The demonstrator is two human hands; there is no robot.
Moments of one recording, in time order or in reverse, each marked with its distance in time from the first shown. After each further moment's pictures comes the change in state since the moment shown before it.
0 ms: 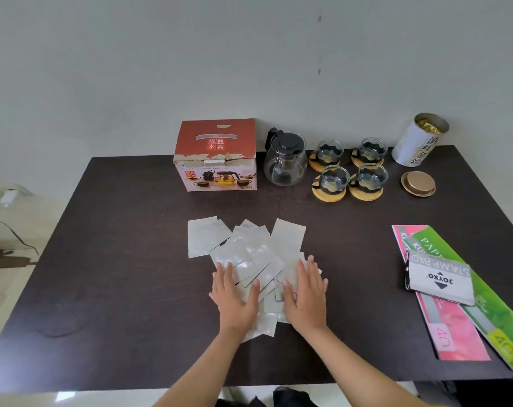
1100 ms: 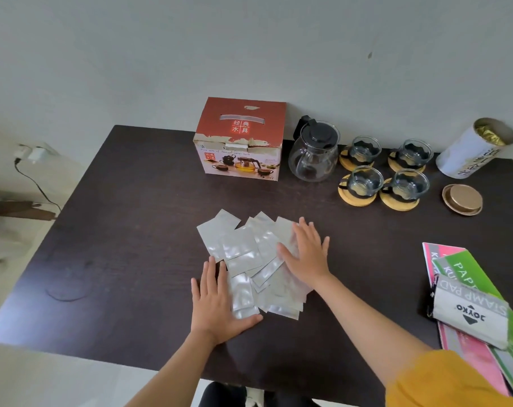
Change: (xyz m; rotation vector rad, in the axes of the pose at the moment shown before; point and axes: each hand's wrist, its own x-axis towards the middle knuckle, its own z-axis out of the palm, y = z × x) left_hand 0.002 -0.034 -0.034 0.725 -0.170 0.090; right_hand 0.113 -0.022 -0.009 -0.106 -0.247 -0.168
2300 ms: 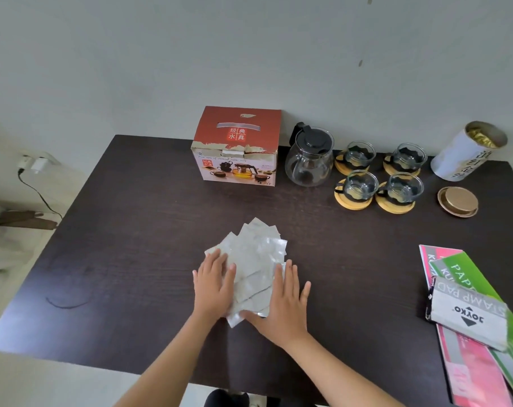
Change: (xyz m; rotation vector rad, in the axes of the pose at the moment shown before) left_hand 0.037 0.003 -0.017 -0.596 0.243 -0.081; right_hand -0.094 -0.036 0.054 -0.137 -0.056 0.034
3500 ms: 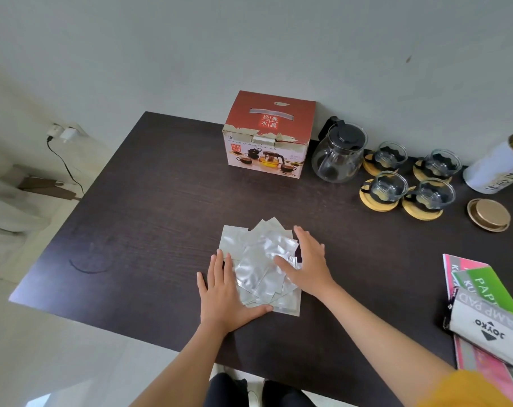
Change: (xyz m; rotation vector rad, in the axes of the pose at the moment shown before) left_hand -0.049 -0.016 -0.003 0.474 -0.147 -0.032; right_hand 0.065 0.019 -0.040 0.359 -0.011 -0.197
